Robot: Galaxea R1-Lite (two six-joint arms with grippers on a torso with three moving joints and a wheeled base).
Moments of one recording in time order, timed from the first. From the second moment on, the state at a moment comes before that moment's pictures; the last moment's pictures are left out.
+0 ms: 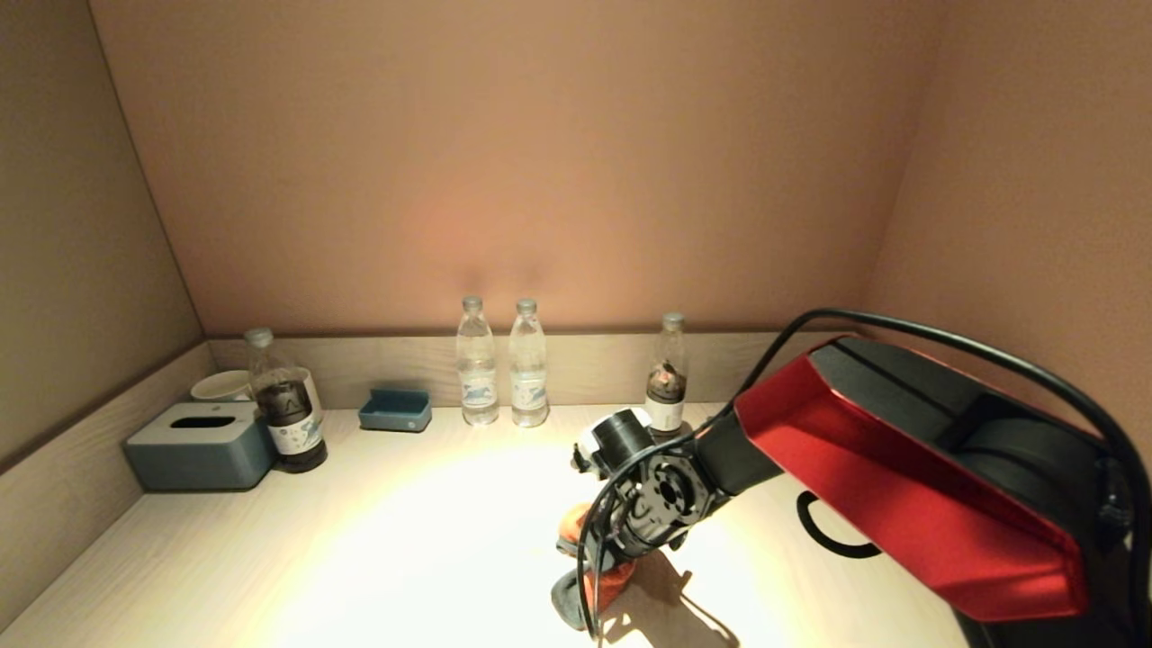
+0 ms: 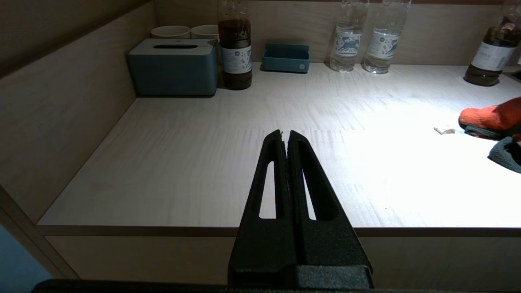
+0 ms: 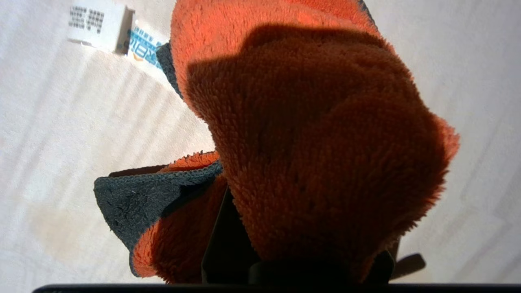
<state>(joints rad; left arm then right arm) 0.00 0.00 0.00 0.01 0.00 -0.04 0.56 2.30 -1.31 0.11 0.01 0.12</state>
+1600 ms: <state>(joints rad) 0.00 0.00 0.00 0.01 0.00 -0.04 0.99 2.34 -1.42 0.01 -0.01 0.18</state>
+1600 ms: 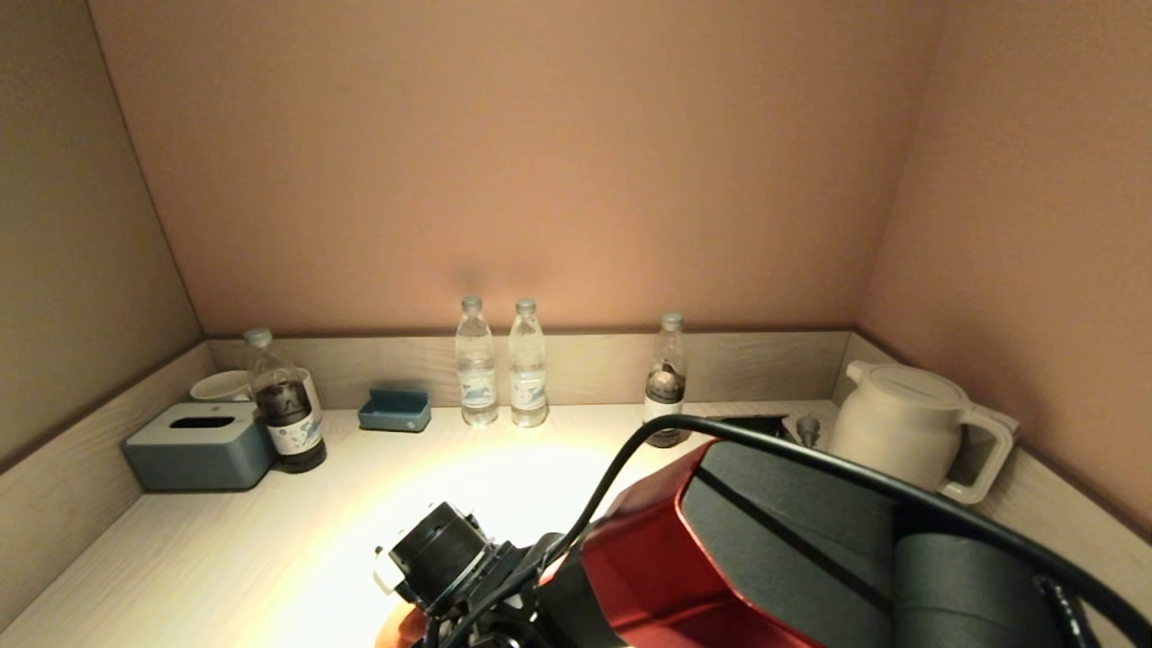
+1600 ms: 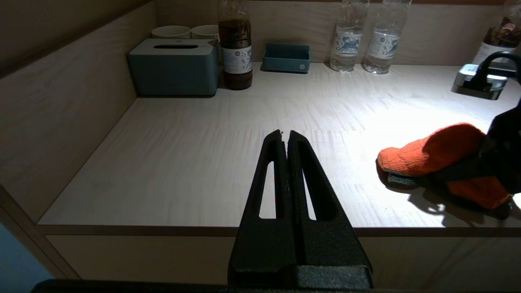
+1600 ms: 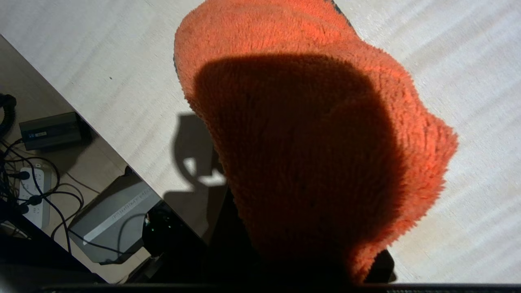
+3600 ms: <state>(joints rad) 0.00 0.00 0.00 0.01 0.00 -0.04 0.06 2.09 -0.92 0.04 0.08 -0.04</state>
